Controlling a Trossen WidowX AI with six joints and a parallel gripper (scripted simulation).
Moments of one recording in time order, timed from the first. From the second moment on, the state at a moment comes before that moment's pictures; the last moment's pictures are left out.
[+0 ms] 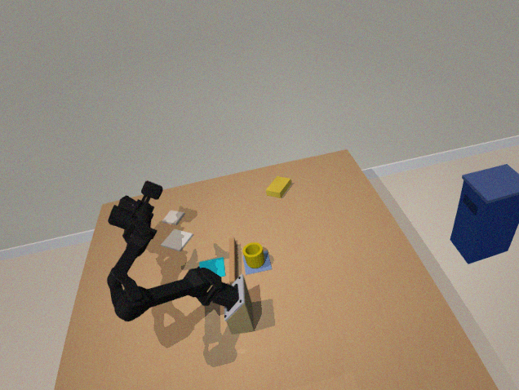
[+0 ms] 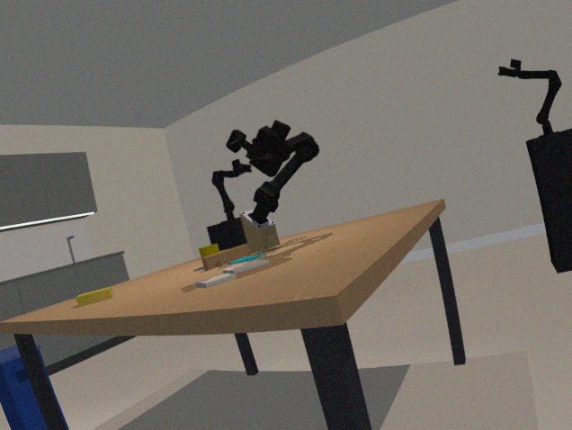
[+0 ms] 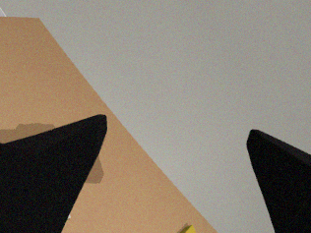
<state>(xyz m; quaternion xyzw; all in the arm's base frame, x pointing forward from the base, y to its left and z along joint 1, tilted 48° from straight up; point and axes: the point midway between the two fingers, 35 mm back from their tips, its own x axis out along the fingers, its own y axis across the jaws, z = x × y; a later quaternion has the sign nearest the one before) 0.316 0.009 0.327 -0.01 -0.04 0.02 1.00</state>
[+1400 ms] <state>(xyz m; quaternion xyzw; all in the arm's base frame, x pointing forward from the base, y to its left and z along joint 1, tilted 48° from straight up) 0.211 -0.064 -0.030 -0.11 0.42 0.53 0.72</state>
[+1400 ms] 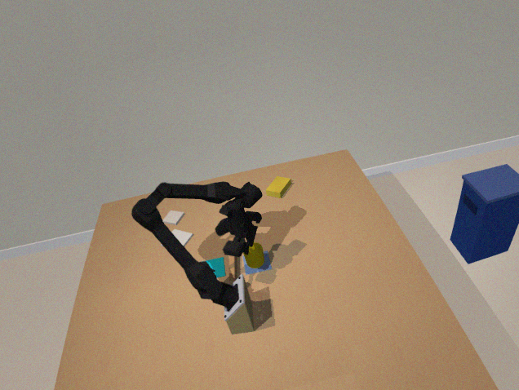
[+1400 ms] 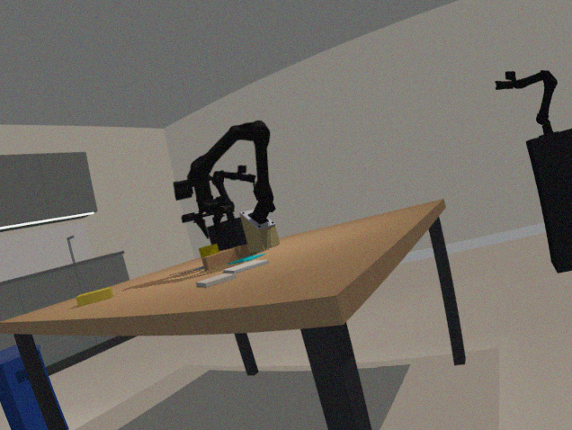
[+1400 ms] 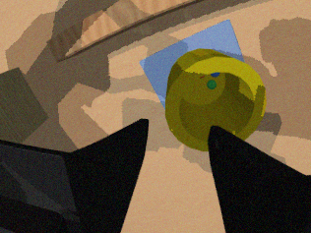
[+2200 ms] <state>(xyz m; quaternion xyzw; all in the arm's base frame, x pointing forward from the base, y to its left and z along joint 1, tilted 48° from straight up) 0.214 -0.050 -0.046 -0.10 0.40 0.55 0.73</state>
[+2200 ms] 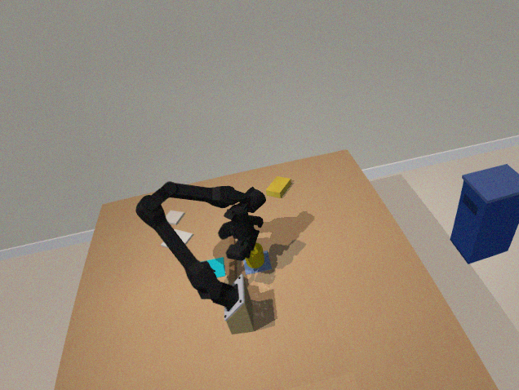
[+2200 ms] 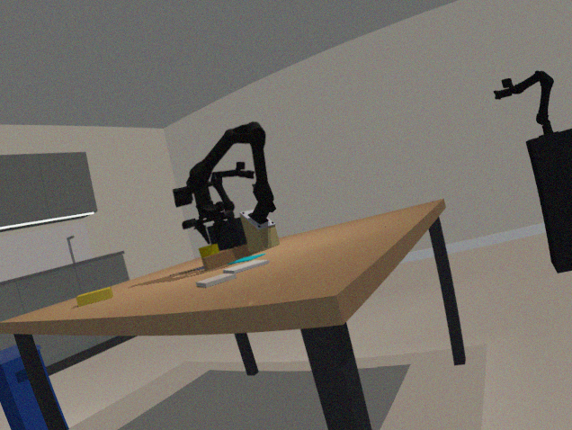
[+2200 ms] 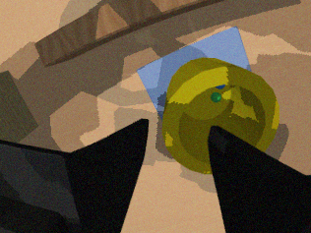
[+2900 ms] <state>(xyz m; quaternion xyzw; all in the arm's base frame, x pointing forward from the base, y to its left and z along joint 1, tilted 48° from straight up) 0.216 -0.025 -0.068 -0.10 0.40 0.55 0.73</state>
